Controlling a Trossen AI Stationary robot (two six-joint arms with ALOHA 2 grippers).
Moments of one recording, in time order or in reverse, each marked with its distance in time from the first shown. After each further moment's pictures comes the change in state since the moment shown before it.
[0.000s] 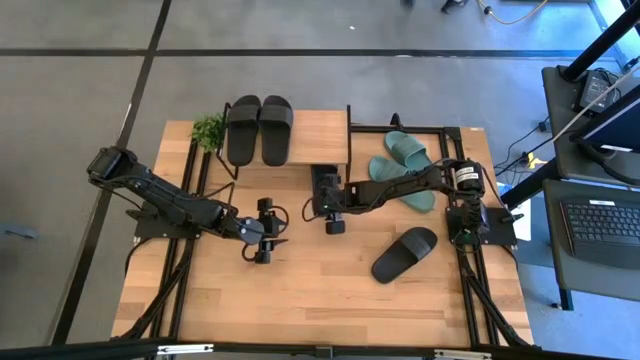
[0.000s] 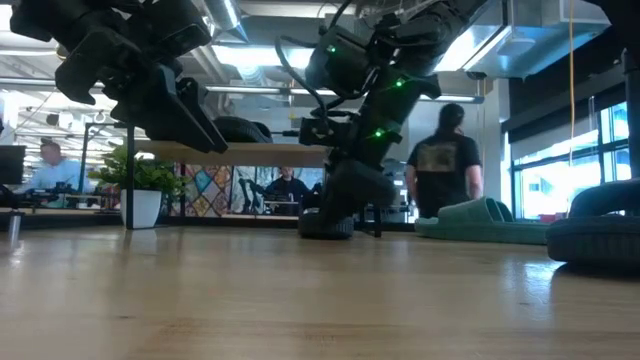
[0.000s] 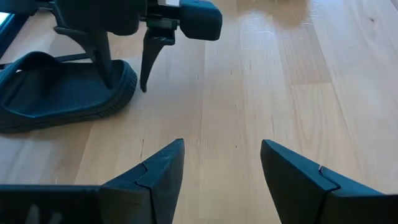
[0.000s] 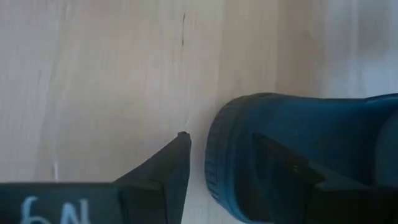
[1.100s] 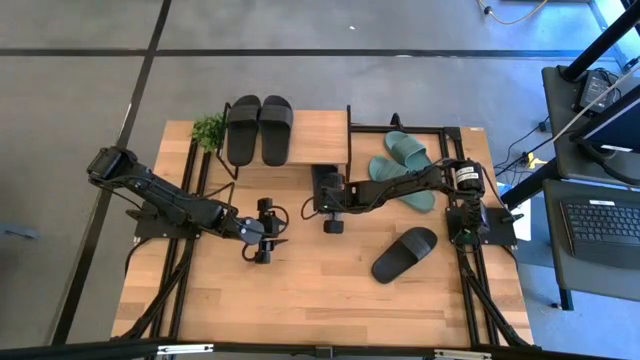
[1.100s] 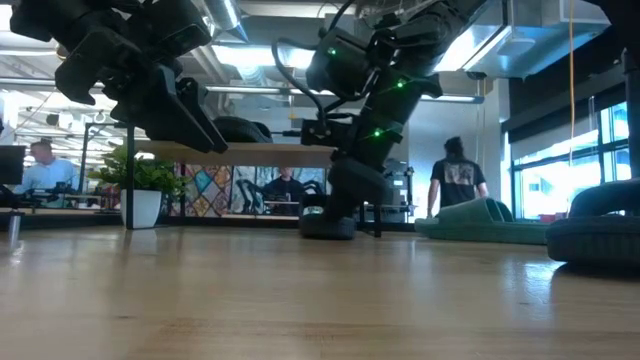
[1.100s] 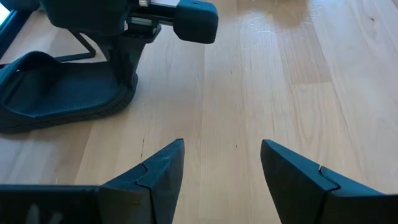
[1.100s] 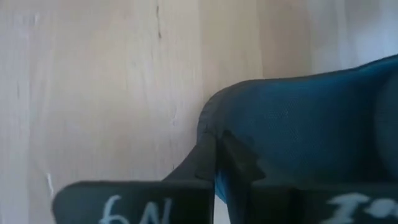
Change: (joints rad) left arm 0.000 0.000 0.000 0.000 -0.001 0.002; right arm -0.005 0.000 0.001 -0.028 0.019 0.161
